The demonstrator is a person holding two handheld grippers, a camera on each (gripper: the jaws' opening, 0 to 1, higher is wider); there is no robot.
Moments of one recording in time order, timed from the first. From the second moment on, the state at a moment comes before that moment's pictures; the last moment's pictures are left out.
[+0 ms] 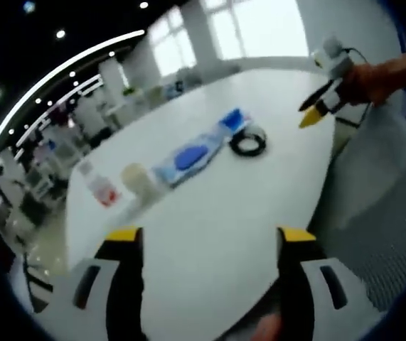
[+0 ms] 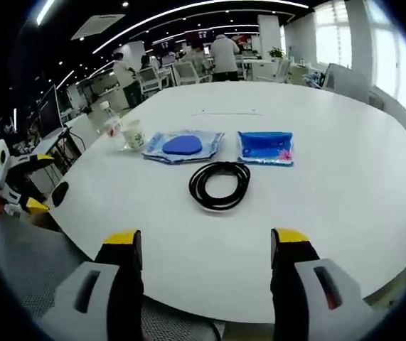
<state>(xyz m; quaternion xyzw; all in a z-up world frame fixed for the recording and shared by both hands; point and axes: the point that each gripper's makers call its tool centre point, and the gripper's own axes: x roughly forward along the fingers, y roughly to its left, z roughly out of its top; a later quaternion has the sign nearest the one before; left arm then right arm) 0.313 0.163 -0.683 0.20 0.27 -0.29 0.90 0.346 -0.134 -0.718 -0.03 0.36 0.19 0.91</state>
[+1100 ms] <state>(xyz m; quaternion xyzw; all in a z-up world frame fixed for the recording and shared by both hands) 0.316 0.173 -0.689 0.09 0.30 -0.28 0.91 0.354 -0.149 -0.710 0.04 0.34 0.16 0.93</state>
